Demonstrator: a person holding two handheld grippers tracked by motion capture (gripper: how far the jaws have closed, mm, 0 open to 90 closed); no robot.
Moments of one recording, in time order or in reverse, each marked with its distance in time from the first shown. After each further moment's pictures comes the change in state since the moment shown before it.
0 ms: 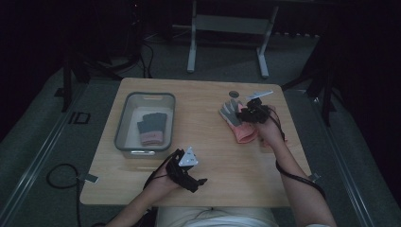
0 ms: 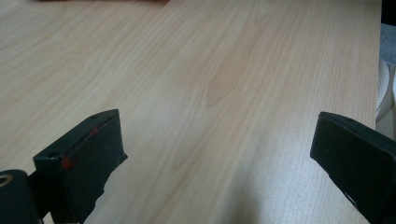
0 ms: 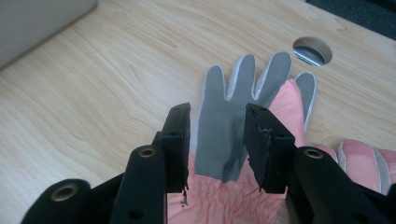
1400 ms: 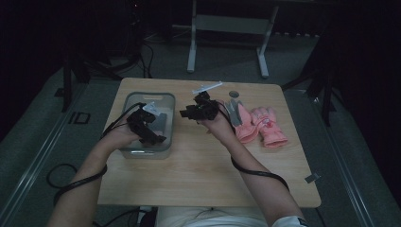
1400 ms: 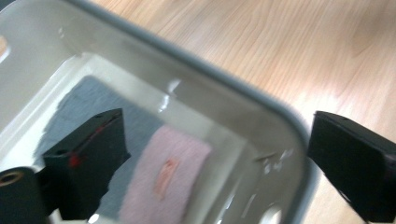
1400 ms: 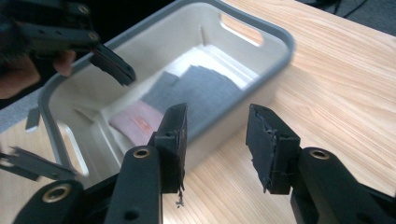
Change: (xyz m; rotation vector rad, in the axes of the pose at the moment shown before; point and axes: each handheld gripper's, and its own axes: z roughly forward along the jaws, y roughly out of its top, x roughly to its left) left arm 0.149 0.033 -0.093 0.242 0.054 -0.049; right arm 0.147 0.090 0.027 -0.089 0.322 -0.018
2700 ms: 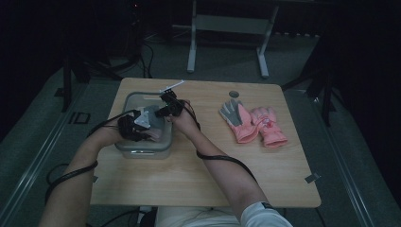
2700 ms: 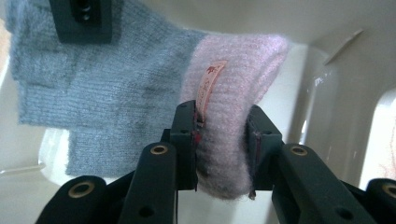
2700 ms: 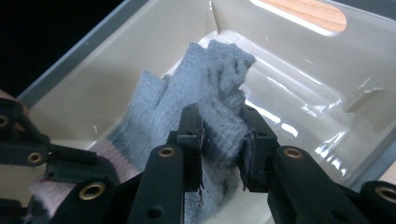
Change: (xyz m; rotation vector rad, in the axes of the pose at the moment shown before) left arm 0.037 -0.047 0.015 0.142 0.056 0.341; right arm 0.017 0.032 0.131 0.154 0.014 0.112
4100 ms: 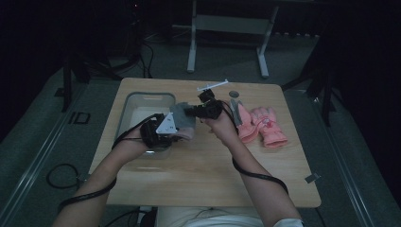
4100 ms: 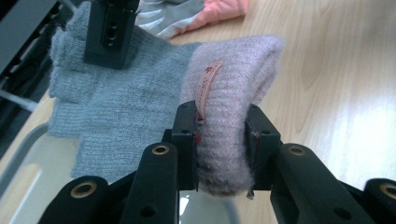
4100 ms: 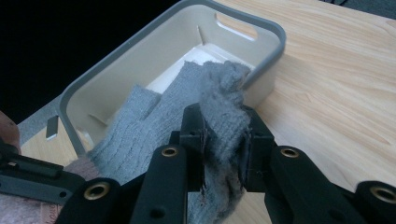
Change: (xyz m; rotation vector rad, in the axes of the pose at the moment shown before) left arm -0.078 0.096 -0.050 -0.259 0.114 -0.022; right arm -0.017 -0.049 -0.139 -0.148 0.008 -0.024
